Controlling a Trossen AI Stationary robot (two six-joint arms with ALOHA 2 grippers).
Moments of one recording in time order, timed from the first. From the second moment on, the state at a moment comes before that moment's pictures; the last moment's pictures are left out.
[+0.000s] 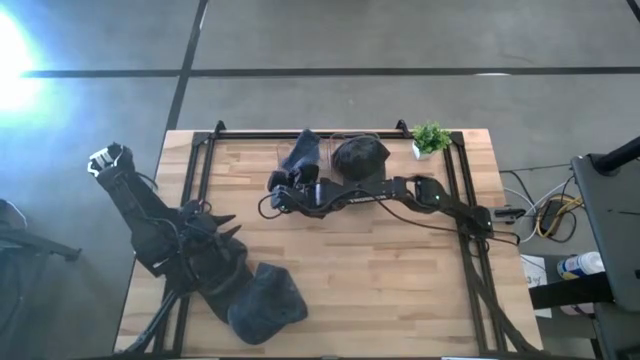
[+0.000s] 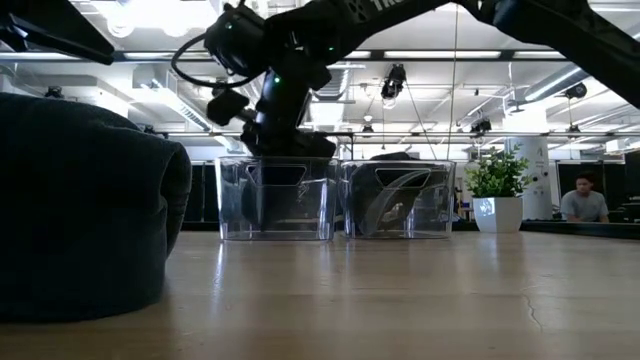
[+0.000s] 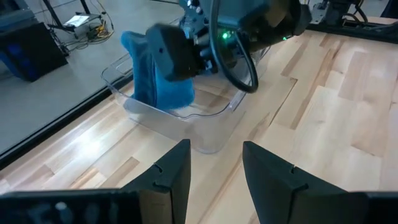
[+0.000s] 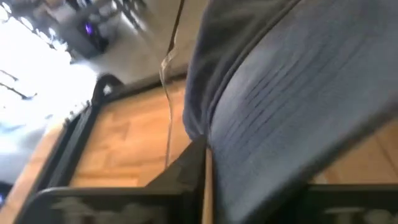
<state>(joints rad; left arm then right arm) -0.95 1.08 0.86 -1.35 -1.12 -1.57 -0.04 2.41 2.04 -0.52 0.94 1.40</state>
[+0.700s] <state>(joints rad) -0.95 1.08 0.86 -1.34 -1.15 -1.57 0.03 2.41 2.36 -1.23 0.66 1.16</state>
